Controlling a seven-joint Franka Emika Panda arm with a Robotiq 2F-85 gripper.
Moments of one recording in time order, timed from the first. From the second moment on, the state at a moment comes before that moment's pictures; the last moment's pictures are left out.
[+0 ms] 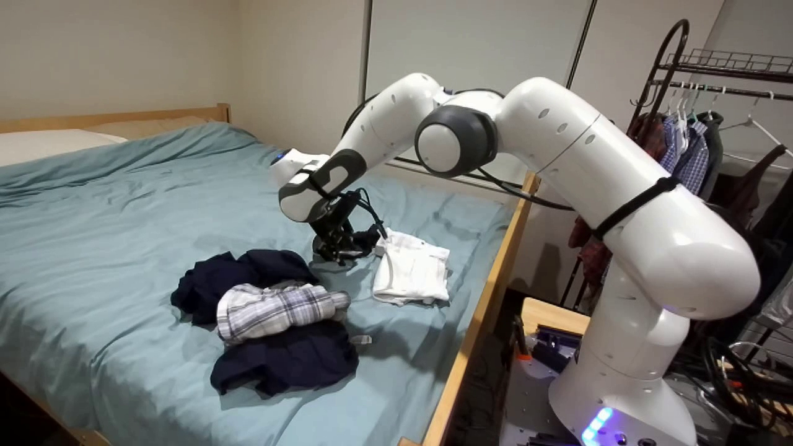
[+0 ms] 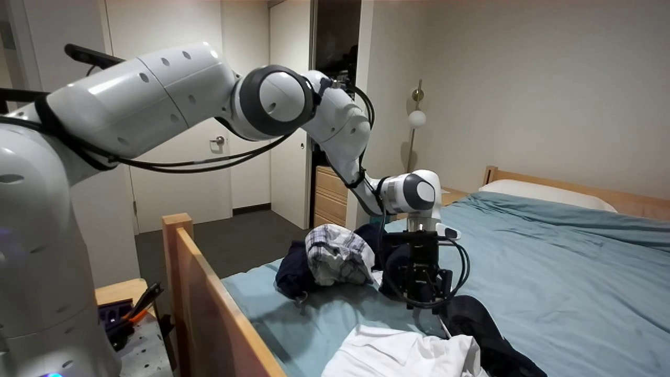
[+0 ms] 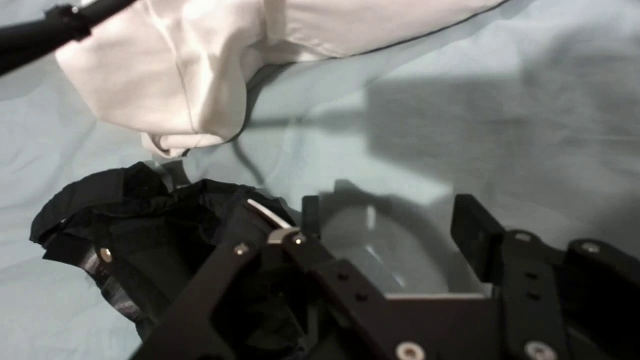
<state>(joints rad) -0.05 1.03 -0.20 -1.24 -0.30 1.92 -0.01</state>
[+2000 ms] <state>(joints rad) -0.06 1.07 -0.19 -1.11 -0.29 2.13 -0.01</state>
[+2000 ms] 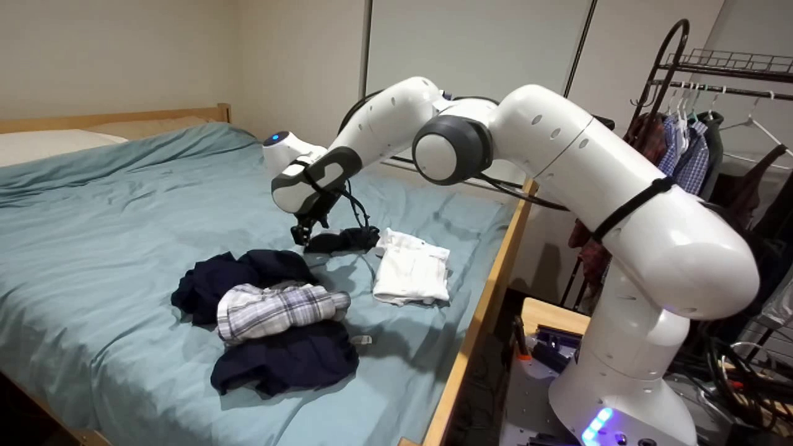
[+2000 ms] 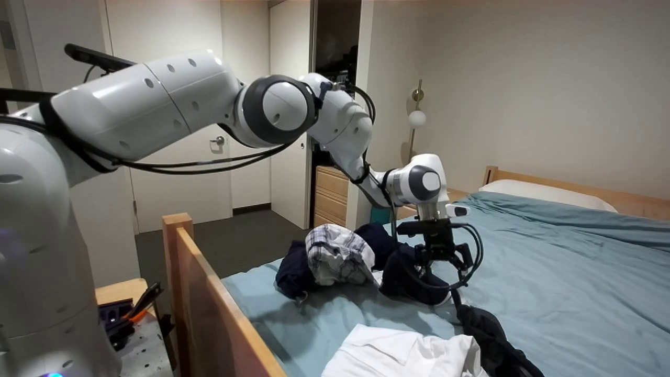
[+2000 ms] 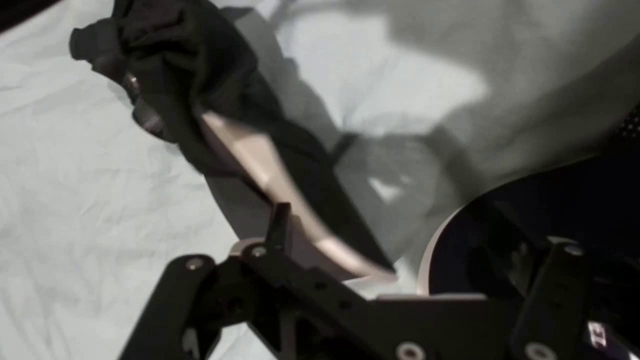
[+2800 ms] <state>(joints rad) -0.11 1.00 -0.11 -1.18 -0.29 2.29 -0.16</state>
